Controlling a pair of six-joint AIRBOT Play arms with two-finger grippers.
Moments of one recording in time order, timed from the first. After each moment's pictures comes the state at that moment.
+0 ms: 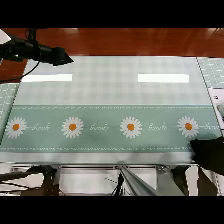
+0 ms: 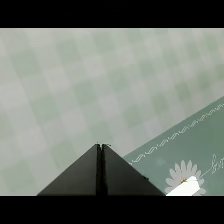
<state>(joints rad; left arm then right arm) 0.00 -1.47 1.54 0.85 -1.18 -1.17 -0.97 -0.65 1.05 -1.89 1.84 1.62</state>
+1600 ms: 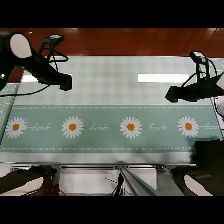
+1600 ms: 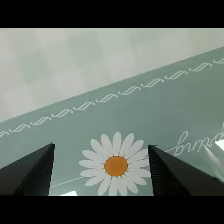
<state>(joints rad) -0.28 -1.30 1.44 1.53 -1.43 -1.50 0.08 -1.03 1.05 -1.43 1.20 1.58</state>
